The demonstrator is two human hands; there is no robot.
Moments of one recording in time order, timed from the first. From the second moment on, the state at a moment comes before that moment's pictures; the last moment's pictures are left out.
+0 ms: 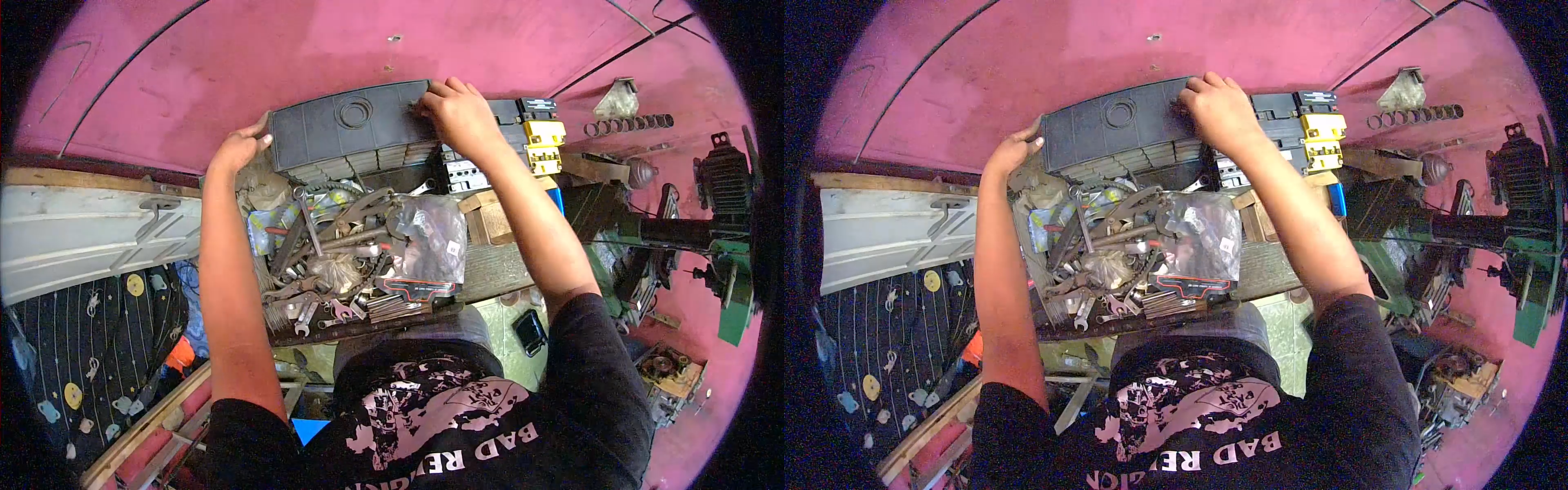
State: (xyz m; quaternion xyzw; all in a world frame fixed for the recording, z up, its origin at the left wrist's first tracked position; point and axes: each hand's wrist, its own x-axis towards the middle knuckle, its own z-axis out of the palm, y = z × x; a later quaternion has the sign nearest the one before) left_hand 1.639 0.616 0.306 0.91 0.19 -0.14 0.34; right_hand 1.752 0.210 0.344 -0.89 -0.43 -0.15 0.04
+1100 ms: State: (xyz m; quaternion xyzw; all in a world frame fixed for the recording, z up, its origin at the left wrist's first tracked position) left_hand 1.605 0.528 0.302 0.93 0.23 0.26 0.14; right_hand 1.675 0.161 0.264 -0.96 -0.13 -0.21 0.12
